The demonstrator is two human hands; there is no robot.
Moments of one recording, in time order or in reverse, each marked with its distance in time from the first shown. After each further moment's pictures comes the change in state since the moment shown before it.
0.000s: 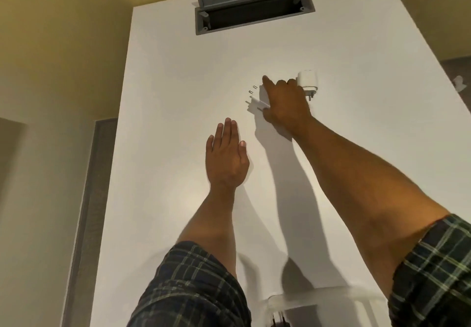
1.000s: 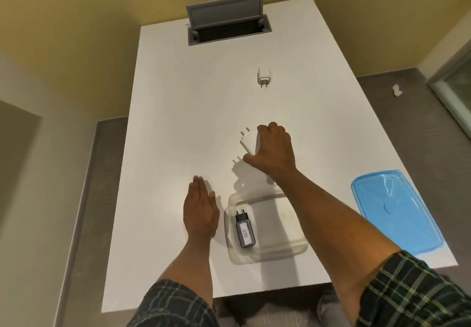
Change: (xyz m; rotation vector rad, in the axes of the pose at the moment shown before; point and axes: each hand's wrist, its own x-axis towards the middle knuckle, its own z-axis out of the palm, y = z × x) left_hand -0.308 -0.001 -0.059 -0.190 -0.111 -0.202; right_hand -0.306 -0.026 -0.047 0.171 0.124 0.144
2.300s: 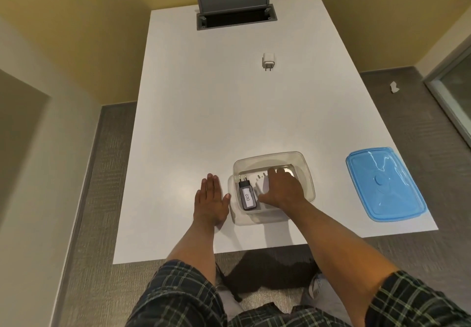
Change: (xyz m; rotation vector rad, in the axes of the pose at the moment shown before) left_hand -0.075 -0.019 0.011 0.192 -0.405 0.064; right_hand -0.152 0.026 0.061 -0.124 -0.397 0.060
